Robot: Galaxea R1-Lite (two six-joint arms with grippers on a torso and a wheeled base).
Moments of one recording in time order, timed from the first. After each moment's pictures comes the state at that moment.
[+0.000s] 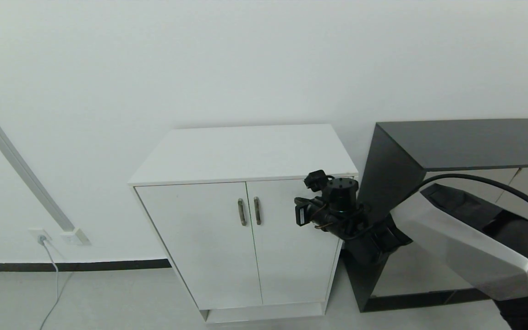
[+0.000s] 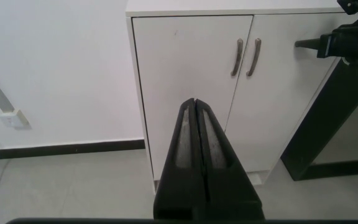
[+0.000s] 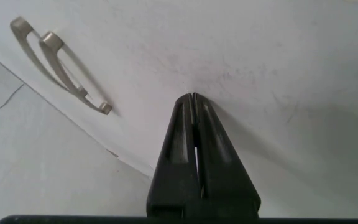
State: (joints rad) left arm 0.00 0.00 0.00 0.00 0.00 0.00; right arm 0.58 2.46 -1.44 -0.86 -0.01 0.06
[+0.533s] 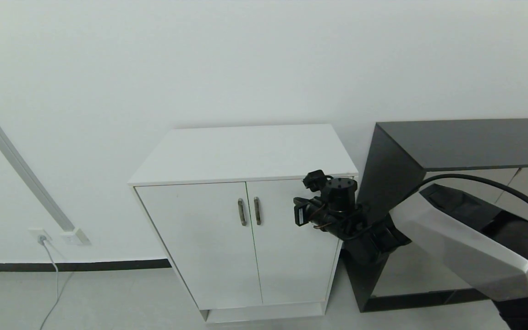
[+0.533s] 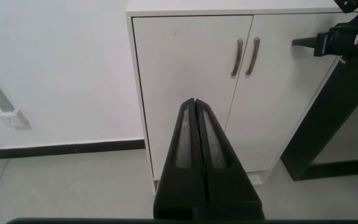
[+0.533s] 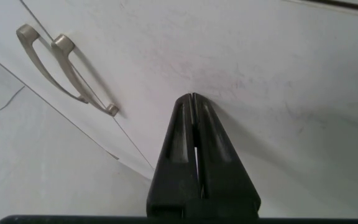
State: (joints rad) left arm 0.00 0.00 0.00 0.00 0.00 -0.01; right arm 0.58 2.46 -1.44 -0.85 -0.01 0.05
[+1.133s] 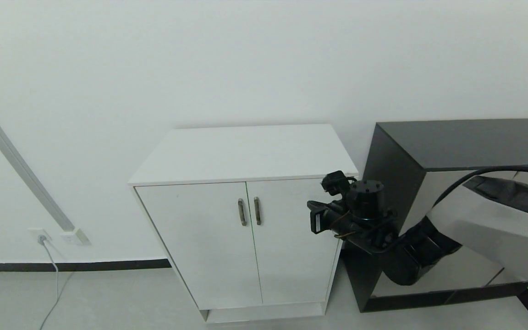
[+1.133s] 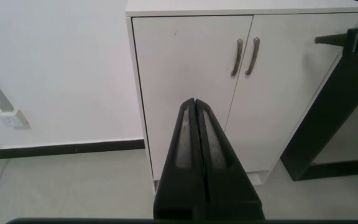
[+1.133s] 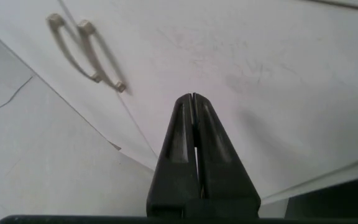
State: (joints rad) left arm 0.00 0.00 0.00 0.00 0.00 -0.01; right arm 0.58 2.25 -1.07 -1.01 -0.02 0.05
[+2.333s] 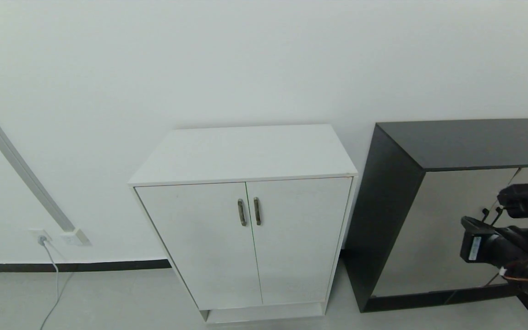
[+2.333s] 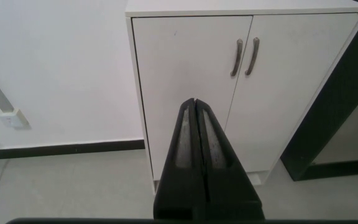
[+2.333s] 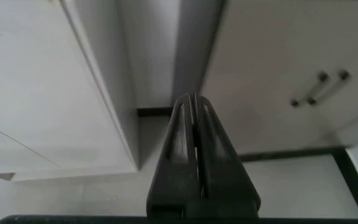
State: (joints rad) left arm 0.00 0.00 0.00 0.00 0.00 -0.01; right arm 0.31 1.51 -0.23 -1.09 -0.38 0.01
